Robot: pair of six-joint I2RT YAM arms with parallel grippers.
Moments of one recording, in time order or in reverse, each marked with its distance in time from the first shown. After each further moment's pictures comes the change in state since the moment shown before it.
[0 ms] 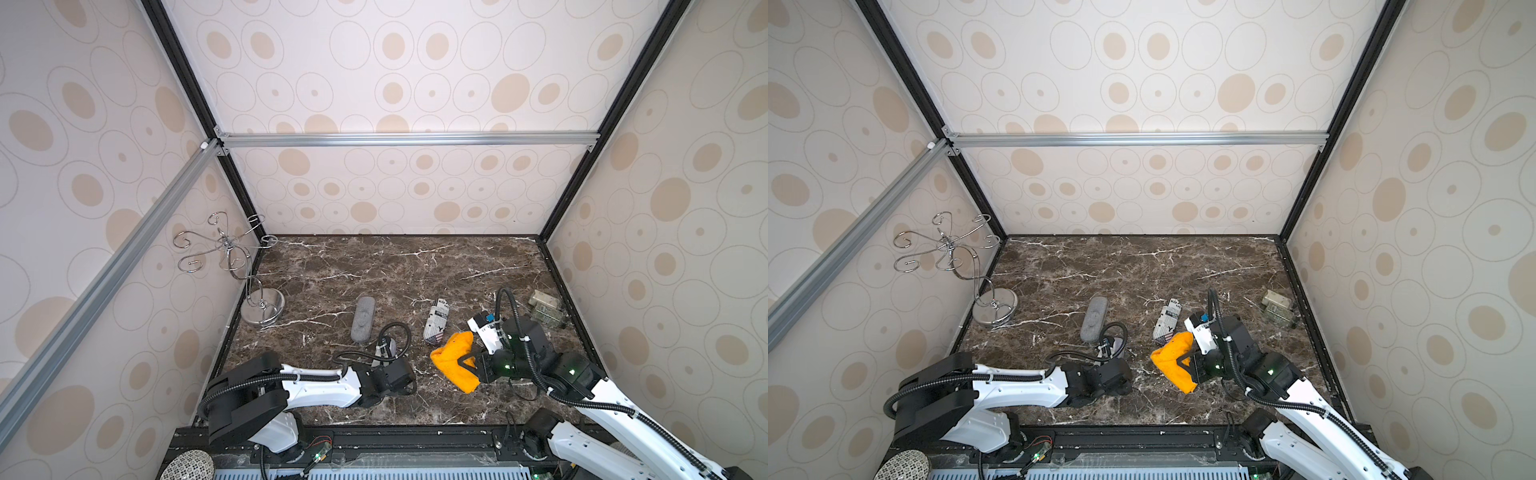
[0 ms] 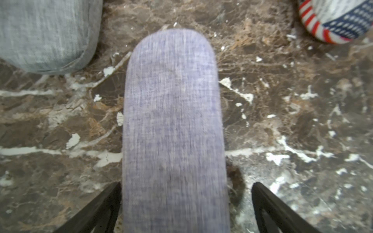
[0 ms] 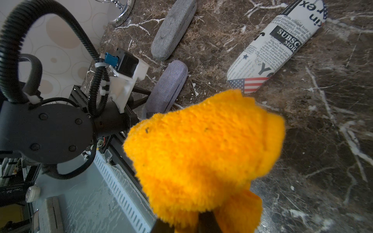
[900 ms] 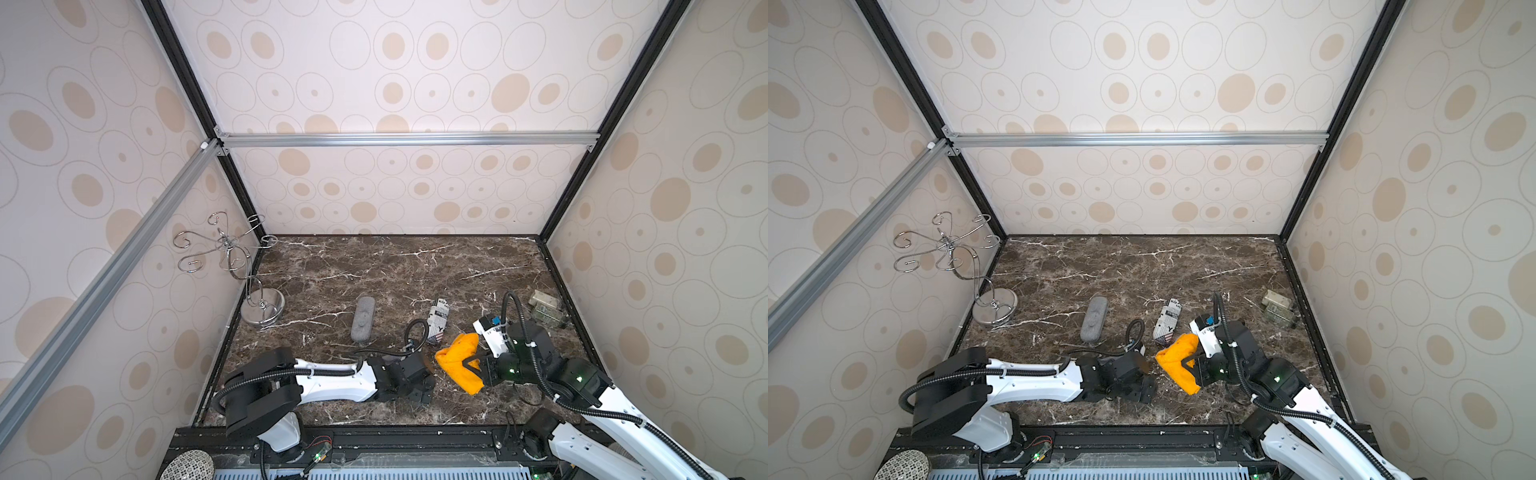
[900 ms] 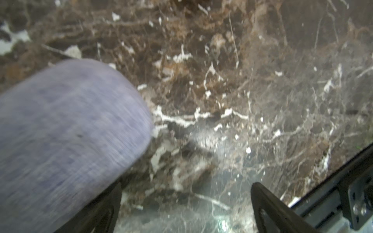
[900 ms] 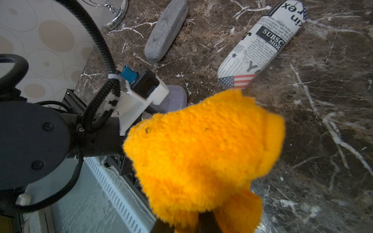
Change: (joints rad) left arm -0.021 0.124 0.174 0.043 0.307 0.077; right arm 0.000 -0.067 -0.019 -0.039 0.043 0.013
